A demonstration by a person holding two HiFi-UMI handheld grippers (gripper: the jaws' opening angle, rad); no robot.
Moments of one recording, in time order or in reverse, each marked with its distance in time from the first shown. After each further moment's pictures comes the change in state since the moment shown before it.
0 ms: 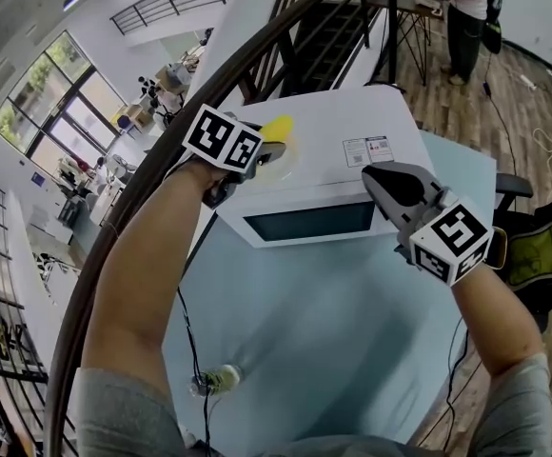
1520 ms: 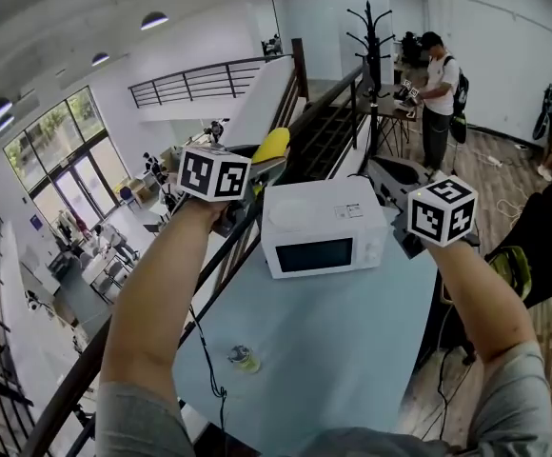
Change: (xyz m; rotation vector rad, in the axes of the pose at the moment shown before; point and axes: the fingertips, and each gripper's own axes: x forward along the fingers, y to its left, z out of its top) left arm -0.377 -0.135 0.126 -0.006 -0.524 0.057; right arm -0.141 0.080 0.293 0.036 -0.144 -0.159
